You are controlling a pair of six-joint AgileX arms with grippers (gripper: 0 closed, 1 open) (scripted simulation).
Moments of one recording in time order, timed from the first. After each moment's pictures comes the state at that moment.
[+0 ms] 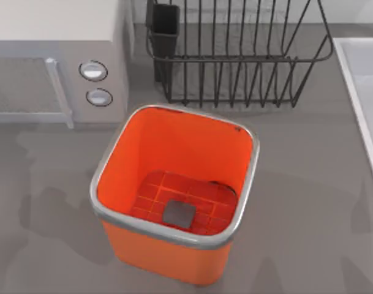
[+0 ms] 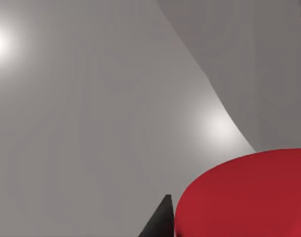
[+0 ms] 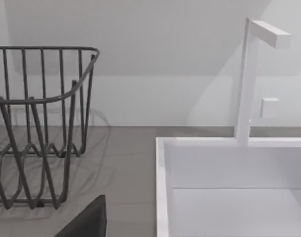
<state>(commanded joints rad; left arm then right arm) 0.20 1.72 1.49 -1.33 0.00 0.69 0.00 0.00 0.00 0.00 0.00 0.00</state>
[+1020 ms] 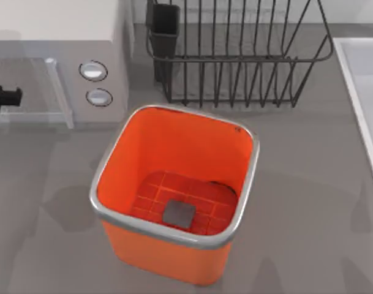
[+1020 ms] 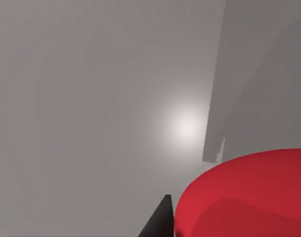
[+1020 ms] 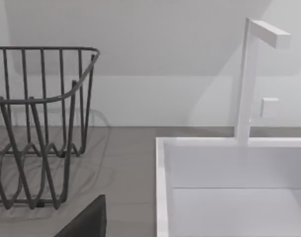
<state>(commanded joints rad) -0.01 1.82 1.56 -1.36 -0.16 -0.08 0.00 0.00 0.00 0.00 0.00 0.00</state>
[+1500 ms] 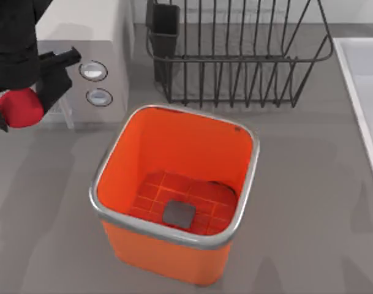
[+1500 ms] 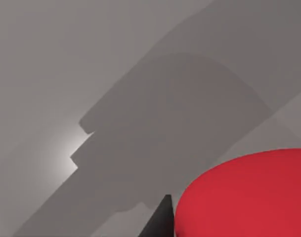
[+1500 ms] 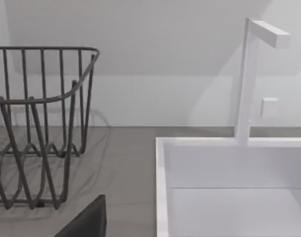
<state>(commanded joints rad) -0.26 1.89 1.67 -1.35 -0.20 -0.90 0.00 0.00 0.00 0.00 0.00 0.00</state>
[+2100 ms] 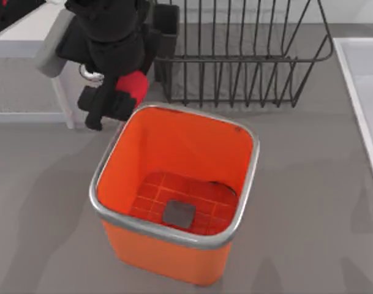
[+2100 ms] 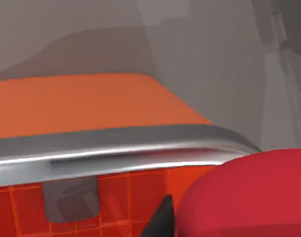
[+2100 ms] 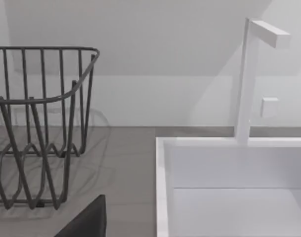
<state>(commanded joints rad) -0.58 1.89 1.84 -1.31 -0.10 -1.79 0.00 0.00 0.00 0.00 0.00 0.00</state>
